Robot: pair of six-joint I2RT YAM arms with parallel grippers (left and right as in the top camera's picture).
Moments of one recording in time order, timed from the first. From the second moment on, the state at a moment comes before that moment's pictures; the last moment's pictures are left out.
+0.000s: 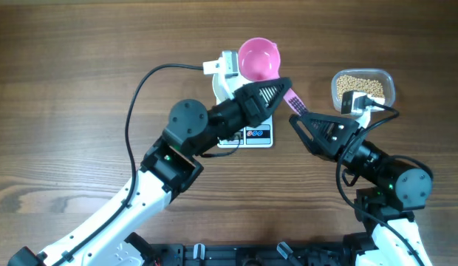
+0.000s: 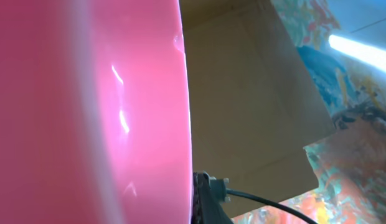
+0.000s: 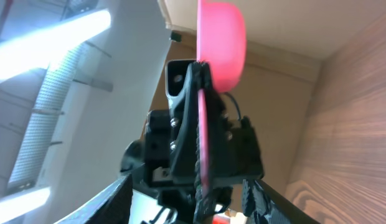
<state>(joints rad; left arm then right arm) -0.70 1.25 0.89 0.47 0.34 -1.20 0.11 0.82 0.37 0.93 -0.90 1.73</state>
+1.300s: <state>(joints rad) -0.74 1.26 0.89 0.40 0.26 -1.20 0.11 0.85 0.37 0.85 -0.85 1.65</state>
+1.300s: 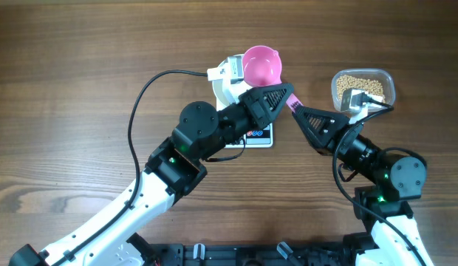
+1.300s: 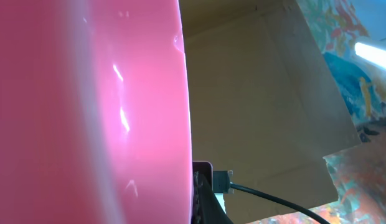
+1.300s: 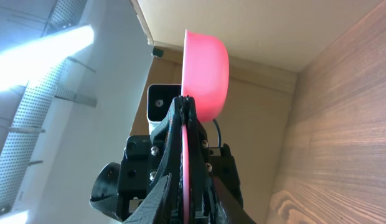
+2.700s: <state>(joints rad) -0.77 1.26 0.89 0.40 0.25 -1.20 0.11 0.85 0.37 0.85 -0.82 1.74</state>
